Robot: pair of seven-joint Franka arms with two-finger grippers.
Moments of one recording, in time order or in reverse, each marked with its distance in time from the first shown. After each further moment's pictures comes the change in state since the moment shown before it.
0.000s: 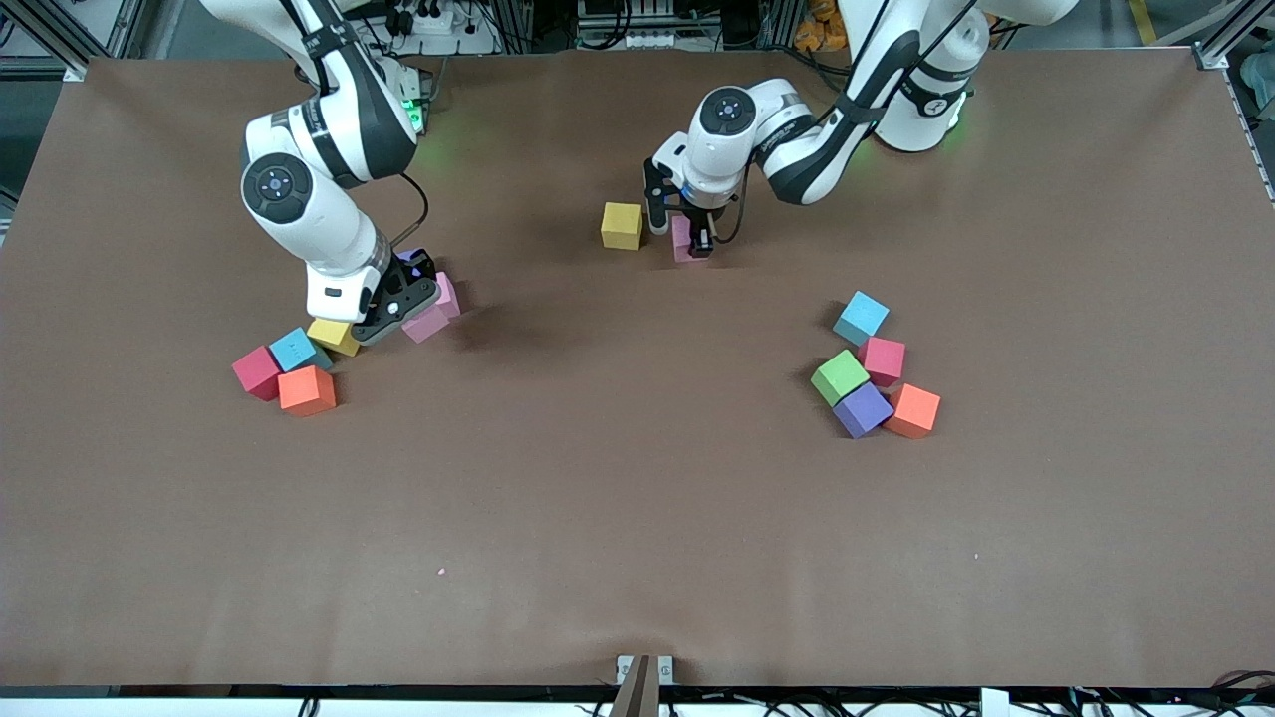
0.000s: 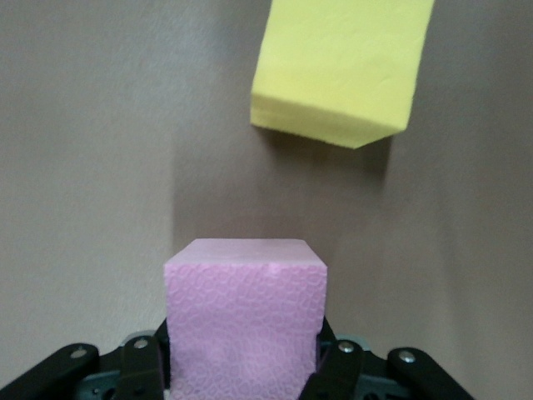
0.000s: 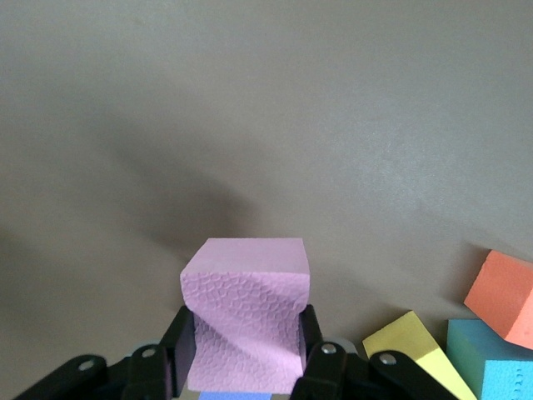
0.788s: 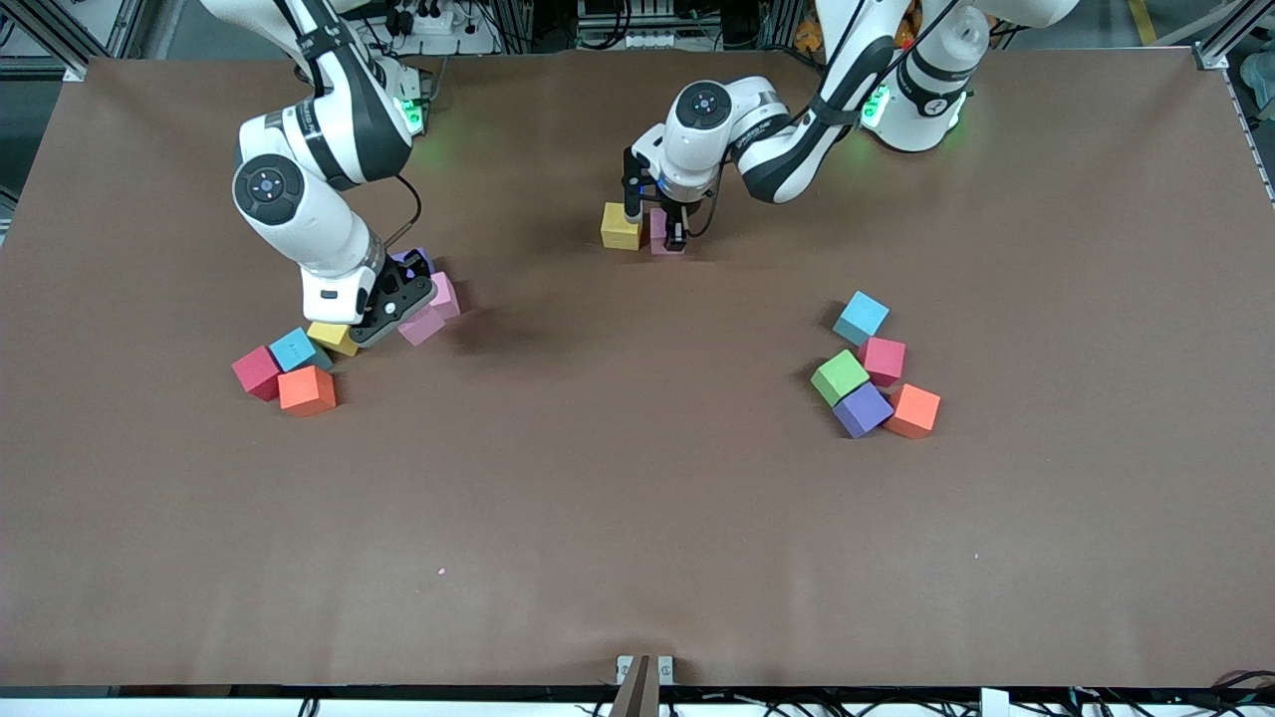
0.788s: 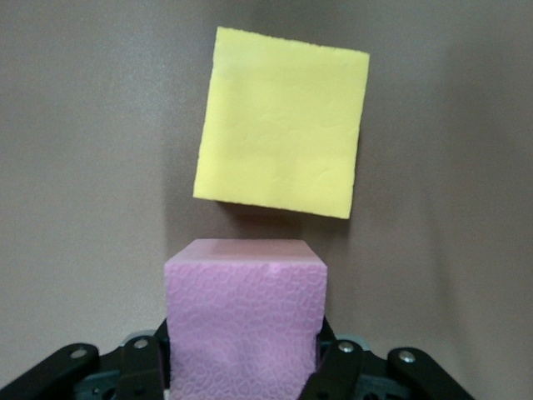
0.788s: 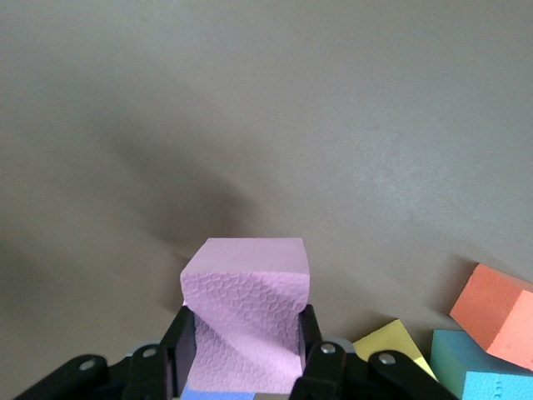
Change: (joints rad) left arm -0.053 0.049 0.001 0.063 0.000 0.003 0.026; right arm -0.013 0.000 -0.002 0.006 0.000 0.001 -0.067
